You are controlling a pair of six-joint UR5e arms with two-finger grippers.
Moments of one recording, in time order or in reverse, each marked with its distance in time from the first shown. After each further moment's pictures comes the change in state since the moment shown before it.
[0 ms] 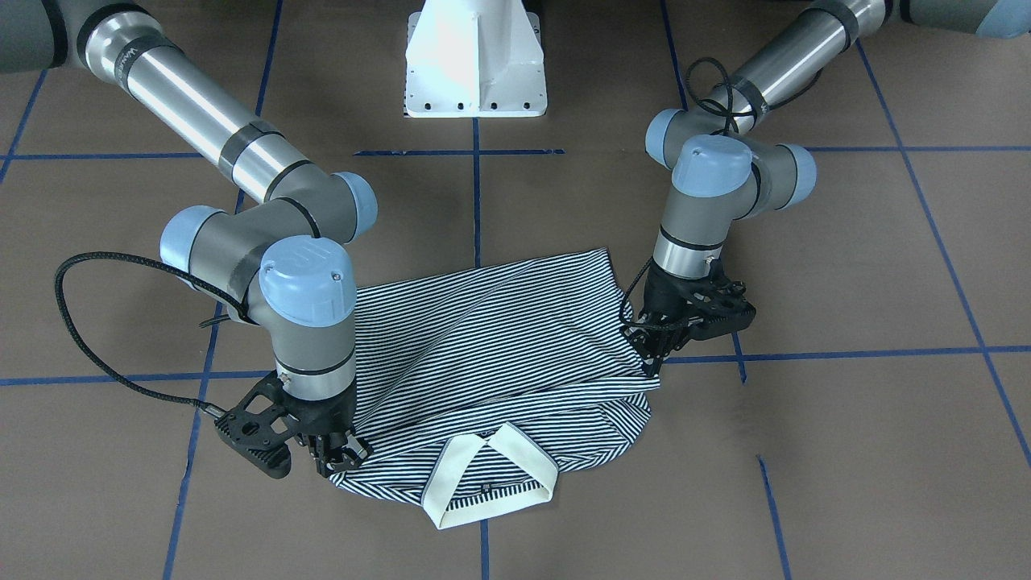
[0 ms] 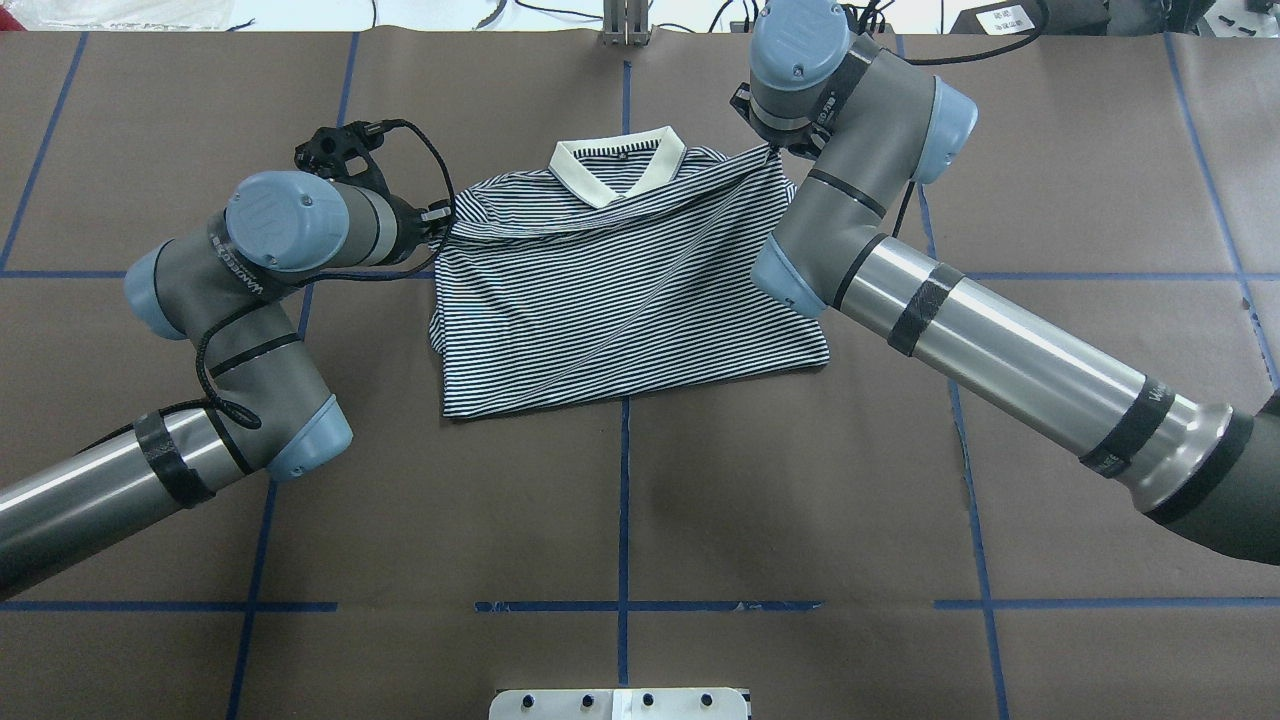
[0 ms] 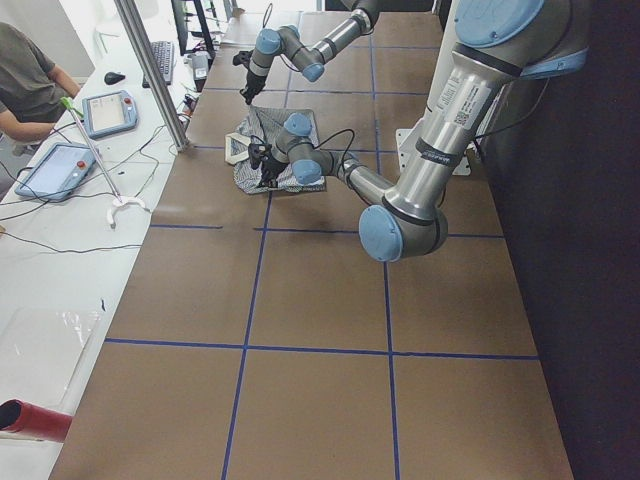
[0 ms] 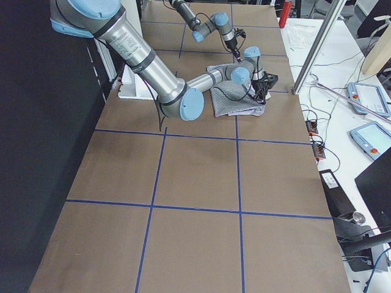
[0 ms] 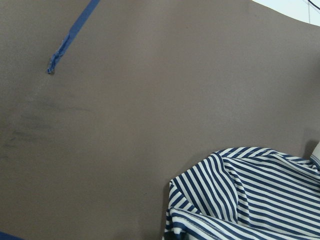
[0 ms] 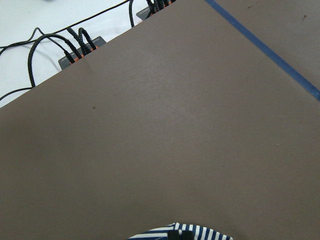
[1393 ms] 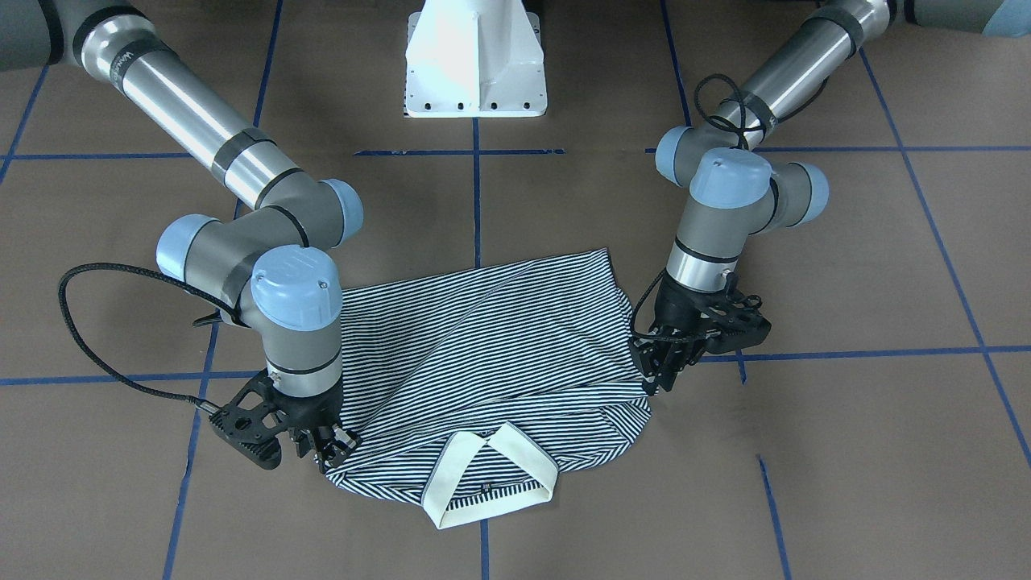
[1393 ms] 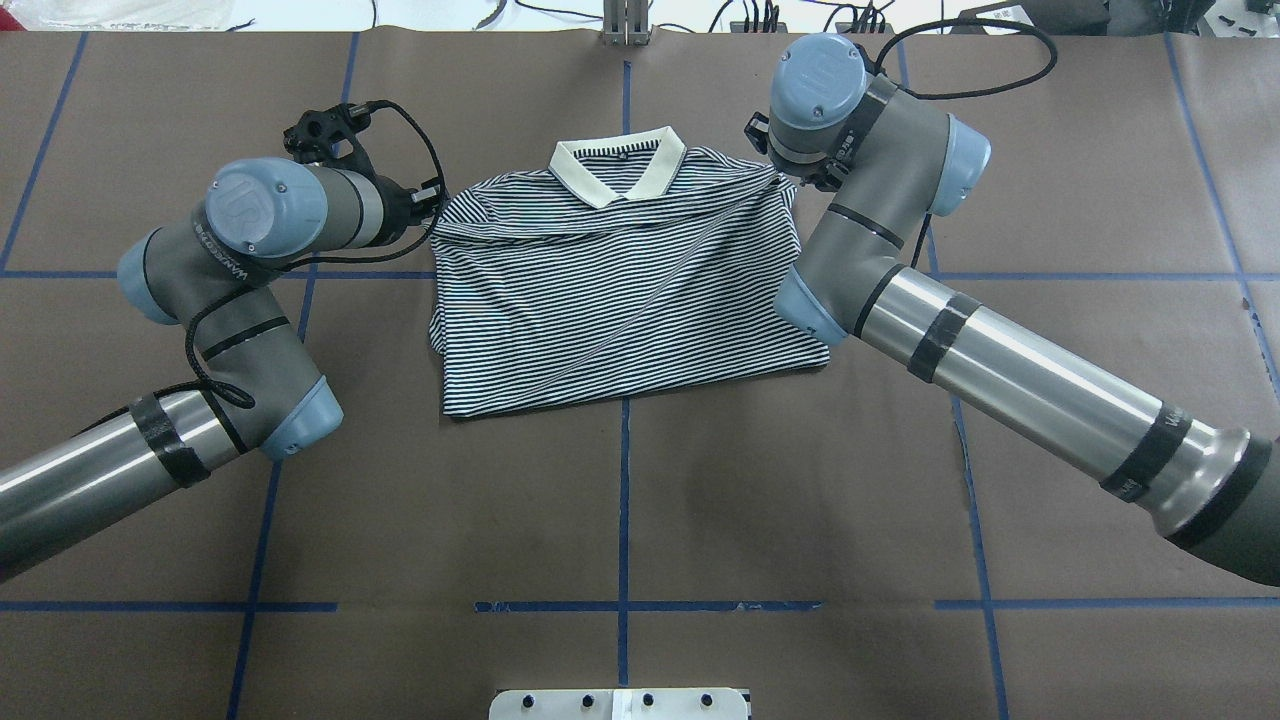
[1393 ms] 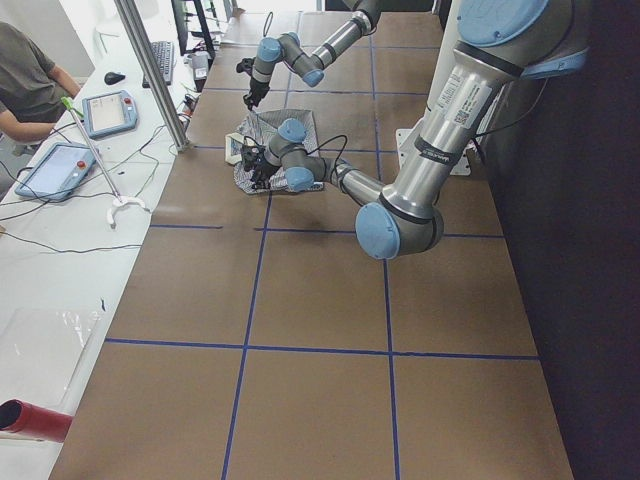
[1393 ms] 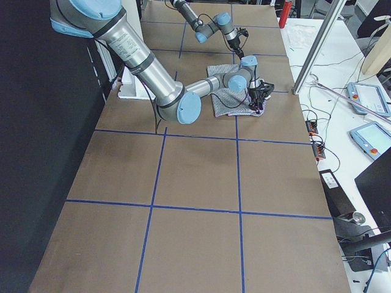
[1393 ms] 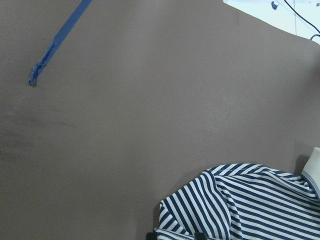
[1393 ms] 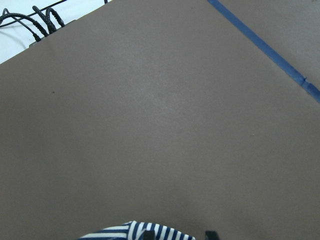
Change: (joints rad) left arm -0.040 -0.004 0.060 -0.128 -0.009 0.000; right arm -0.016 -0.085 0.047 0.048 0.001 0.003
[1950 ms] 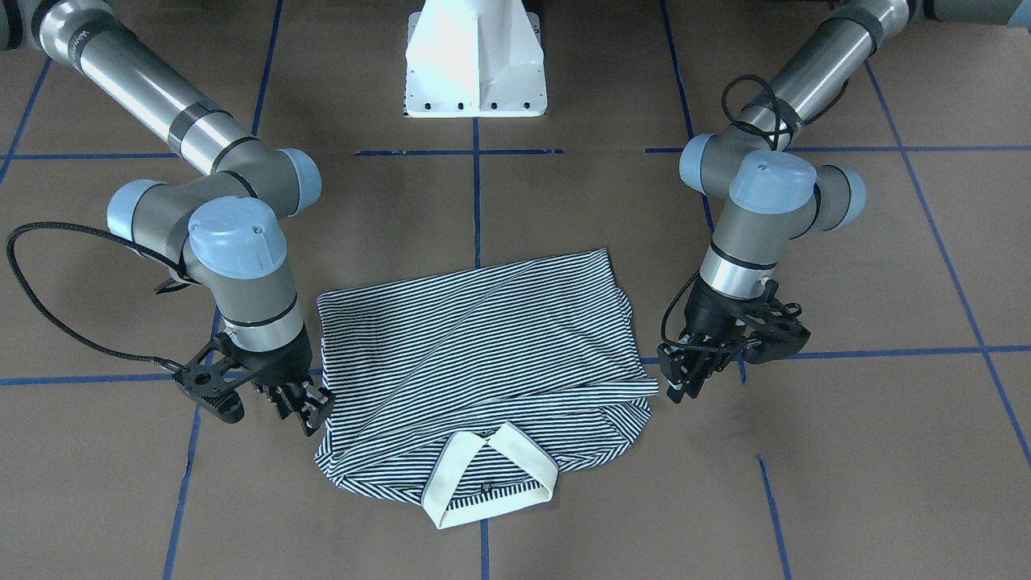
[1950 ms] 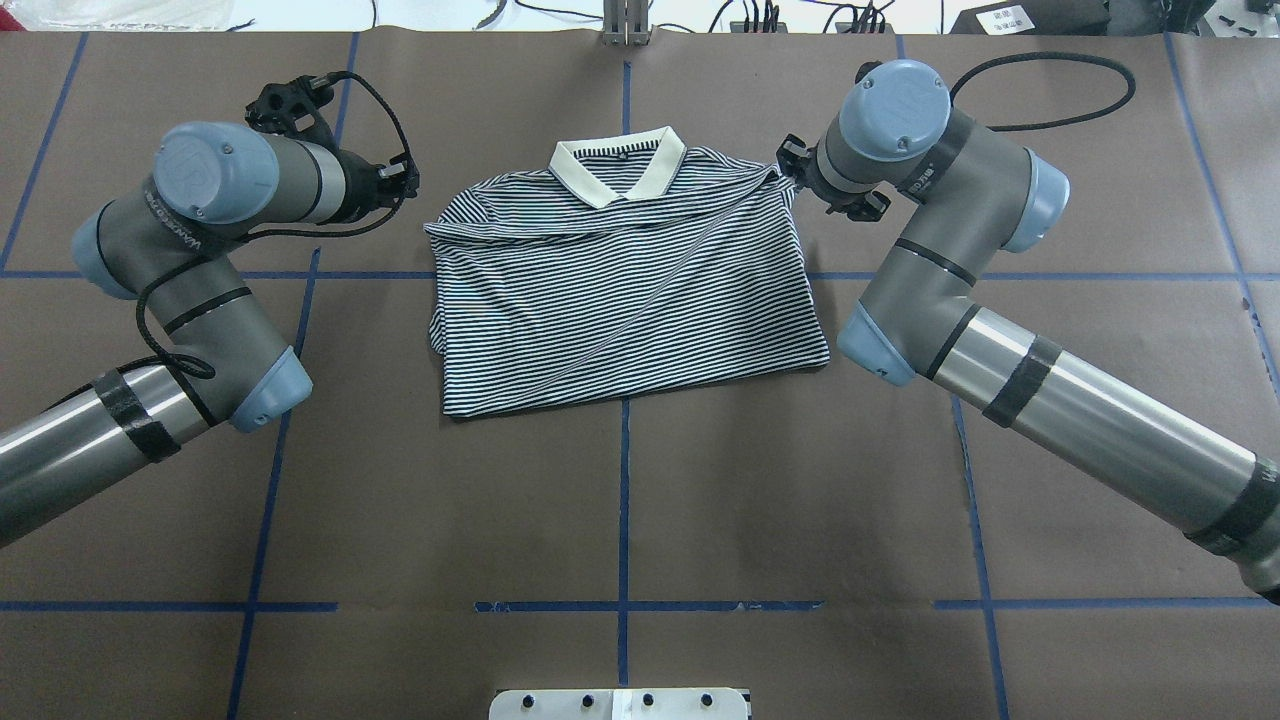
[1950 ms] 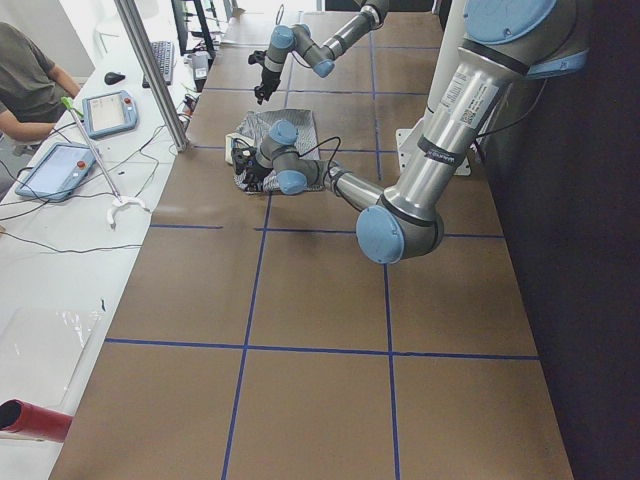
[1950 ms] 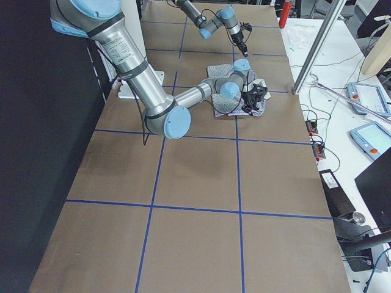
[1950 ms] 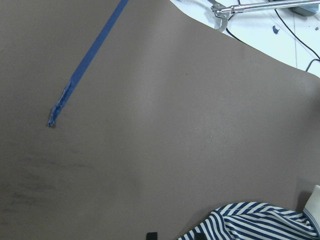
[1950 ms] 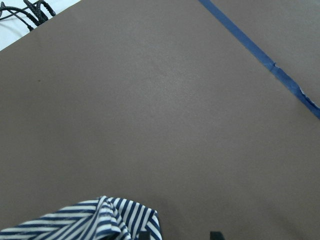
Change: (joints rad) left arm -0.056 0.025 -0.006 -0.029 -0.087 0.002; right arm -0.009 -0.180 0.243 0.018 0.072 0.034
